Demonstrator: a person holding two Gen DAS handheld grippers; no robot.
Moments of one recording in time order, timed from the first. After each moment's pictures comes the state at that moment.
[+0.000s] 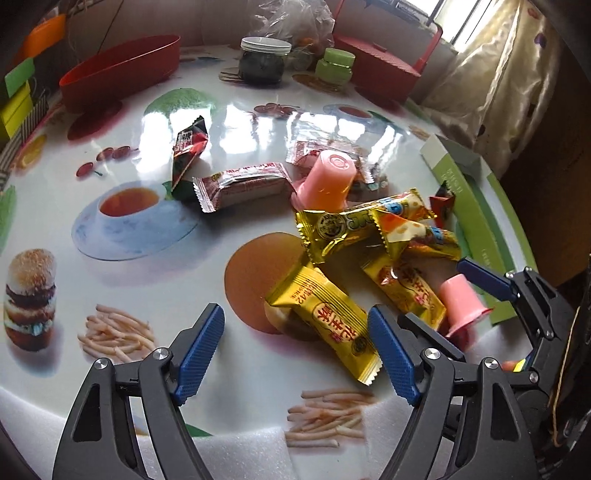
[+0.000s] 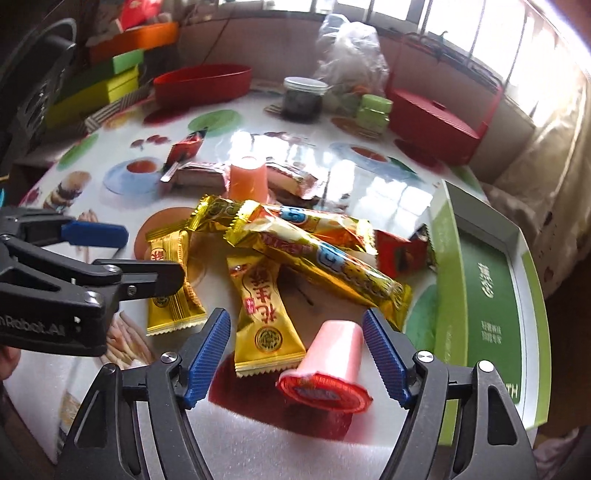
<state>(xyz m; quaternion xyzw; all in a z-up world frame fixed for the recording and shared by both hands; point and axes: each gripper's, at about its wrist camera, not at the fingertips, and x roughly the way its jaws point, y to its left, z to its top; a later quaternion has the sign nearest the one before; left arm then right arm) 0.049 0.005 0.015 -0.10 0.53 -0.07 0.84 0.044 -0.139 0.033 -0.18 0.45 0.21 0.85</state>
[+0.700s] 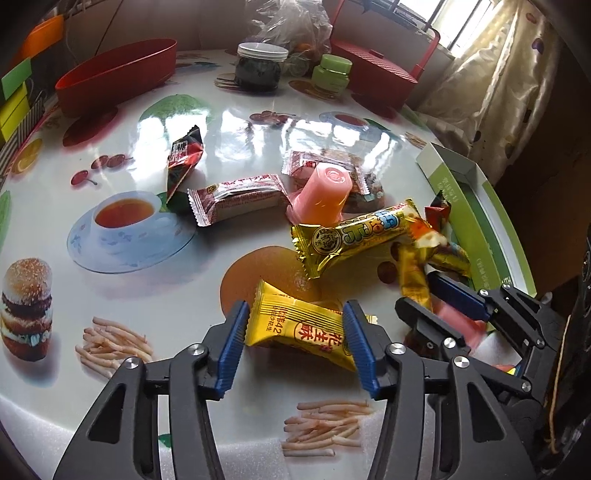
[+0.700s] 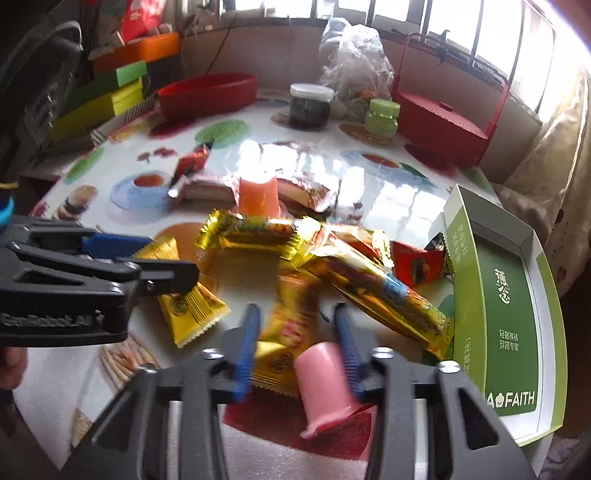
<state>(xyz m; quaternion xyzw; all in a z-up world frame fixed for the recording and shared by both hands) 0.052 0.009 0.018 -0.11 0.52 -0.08 0.85 0.045 -0.135 0.034 -0.14 0.44 0.22 0.86</state>
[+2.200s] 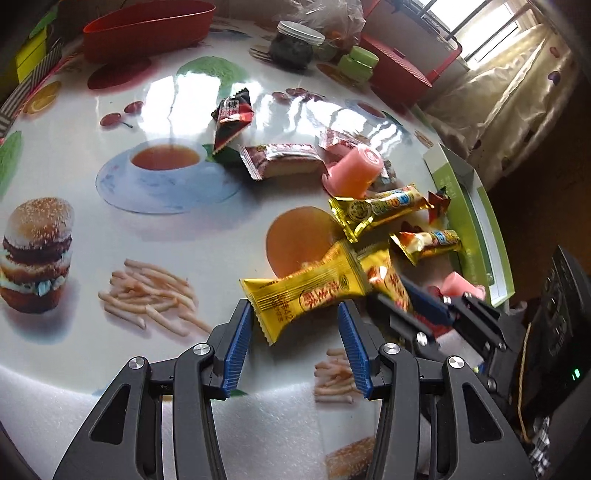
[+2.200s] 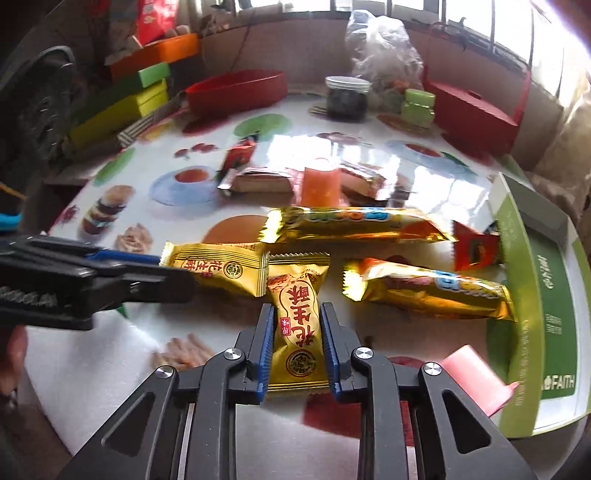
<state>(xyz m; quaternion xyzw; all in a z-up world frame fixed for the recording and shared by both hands) 0.030 0.051 0.015 -0.17 0.55 -0.09 0.81 0.031 -0.108 0.026 -0.10 0.46 0.27 0.84</state>
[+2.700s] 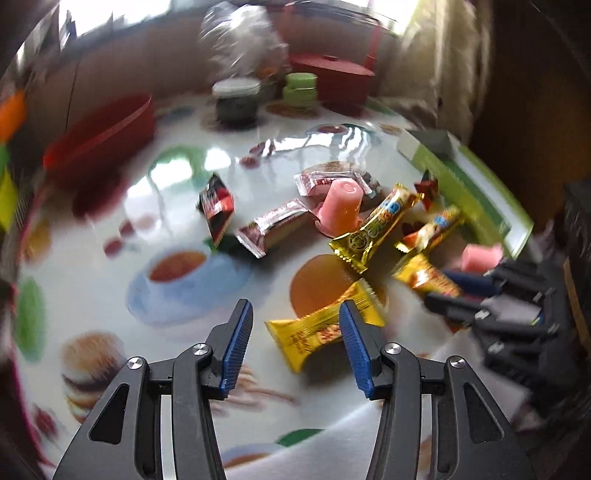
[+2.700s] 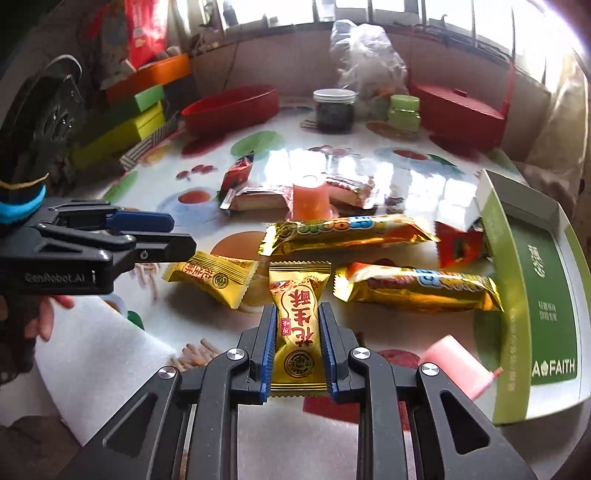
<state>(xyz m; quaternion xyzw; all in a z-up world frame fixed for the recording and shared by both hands) 0.039 0.043 0.043 0.05 0.48 -0.15 0.86 0.025 -0.125 0.043 -0.06 0.45 0.26 0.85</state>
